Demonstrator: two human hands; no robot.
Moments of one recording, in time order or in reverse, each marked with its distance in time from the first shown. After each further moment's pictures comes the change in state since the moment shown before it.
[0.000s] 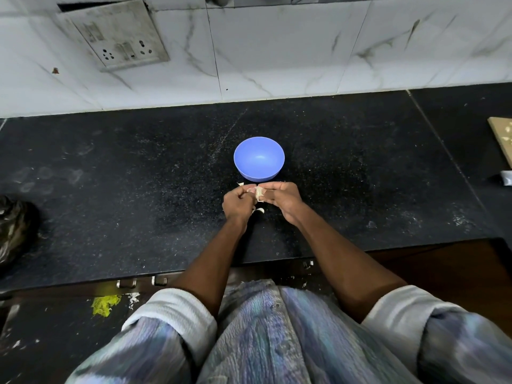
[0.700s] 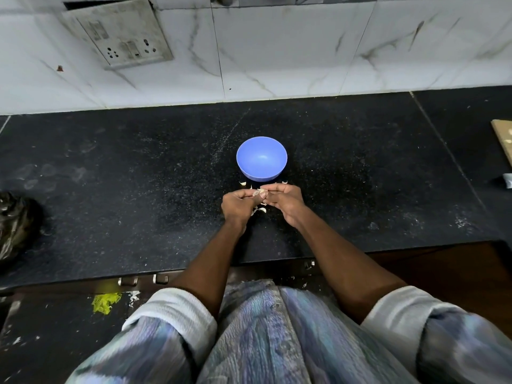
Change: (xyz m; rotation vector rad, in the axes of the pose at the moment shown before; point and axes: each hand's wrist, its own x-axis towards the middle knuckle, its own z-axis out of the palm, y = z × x) left_hand -0.008 0.003 -0.009 -0.026 -0.076 0.010; right_hand 0.001 0.010 -0.004 0.006 -0.014 -0.019
